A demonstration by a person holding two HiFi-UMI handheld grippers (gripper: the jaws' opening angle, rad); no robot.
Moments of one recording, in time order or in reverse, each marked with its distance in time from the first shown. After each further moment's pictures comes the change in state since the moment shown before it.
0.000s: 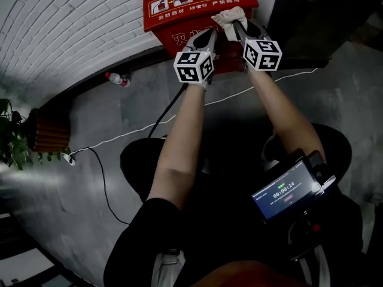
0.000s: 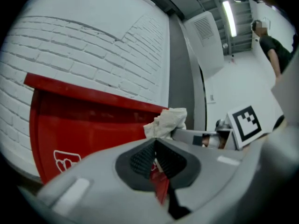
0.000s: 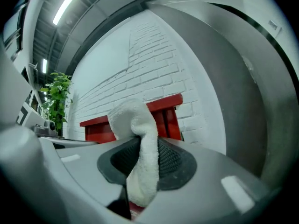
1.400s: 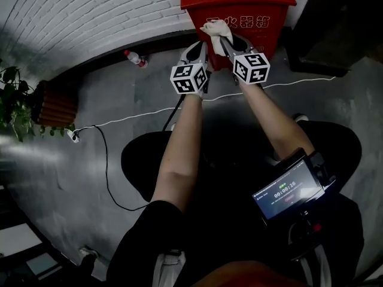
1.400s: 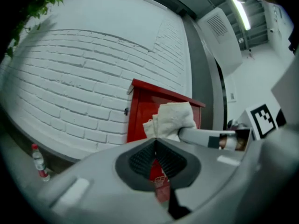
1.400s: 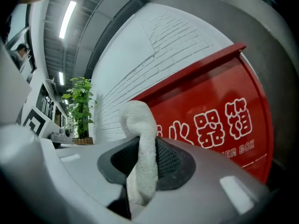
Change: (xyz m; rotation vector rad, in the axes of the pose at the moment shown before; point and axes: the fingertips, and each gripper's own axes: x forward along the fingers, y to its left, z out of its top) left arm -0.135 0.107 -0.055 -0.060 -0.004 0.249; right arm 0.018 0.174 -0.086 0.070 0.050 0.264
